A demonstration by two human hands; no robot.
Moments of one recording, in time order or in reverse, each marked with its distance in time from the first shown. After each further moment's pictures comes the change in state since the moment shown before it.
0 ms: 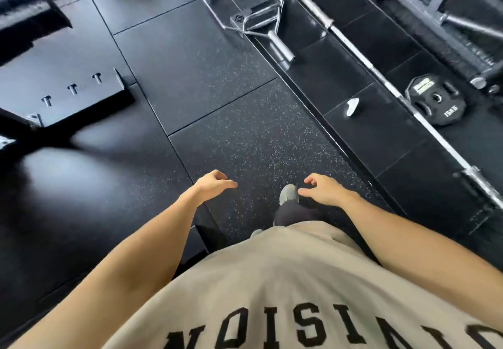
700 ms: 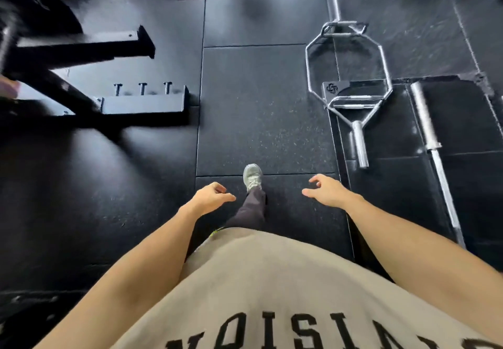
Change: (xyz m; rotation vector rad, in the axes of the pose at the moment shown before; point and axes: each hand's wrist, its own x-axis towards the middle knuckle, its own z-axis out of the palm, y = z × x) left_hand 0.264 0.161 -0.293 -0.366 0.254 -0.278; right_hand 0.419 -0.344 -0.325 -0.317 -0.237 -0.238
